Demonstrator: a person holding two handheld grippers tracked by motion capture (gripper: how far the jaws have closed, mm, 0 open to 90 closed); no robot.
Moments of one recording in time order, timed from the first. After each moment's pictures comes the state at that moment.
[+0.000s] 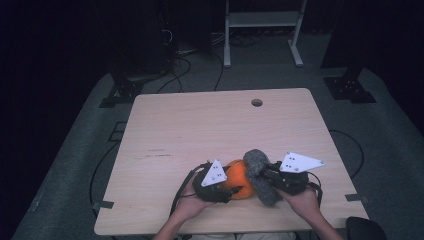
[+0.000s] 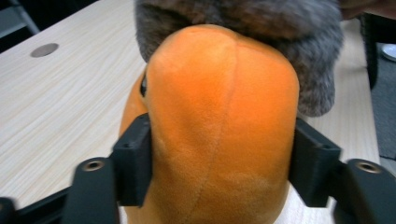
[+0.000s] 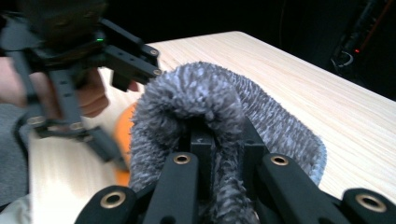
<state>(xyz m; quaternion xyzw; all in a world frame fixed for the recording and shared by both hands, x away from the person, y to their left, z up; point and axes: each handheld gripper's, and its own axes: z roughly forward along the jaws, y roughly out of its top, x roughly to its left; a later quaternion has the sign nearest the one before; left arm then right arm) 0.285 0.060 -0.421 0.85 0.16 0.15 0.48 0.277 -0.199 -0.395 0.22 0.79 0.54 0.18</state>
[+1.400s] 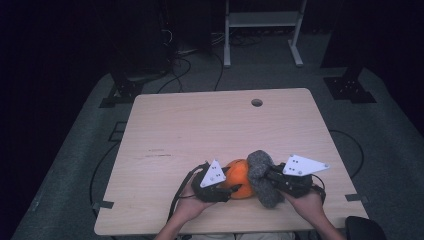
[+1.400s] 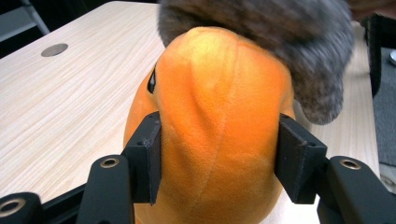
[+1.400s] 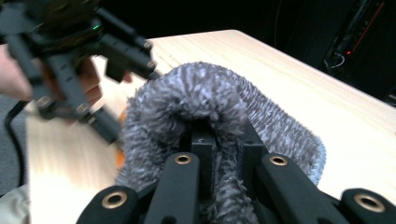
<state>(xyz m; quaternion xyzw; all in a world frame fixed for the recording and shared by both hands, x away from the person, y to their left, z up) 0.280 0.059 -0.419 0.84 0.17 0.16 0.48 0.268 -0.205 -0.394 0.22 0.80 0.53 0.20</state>
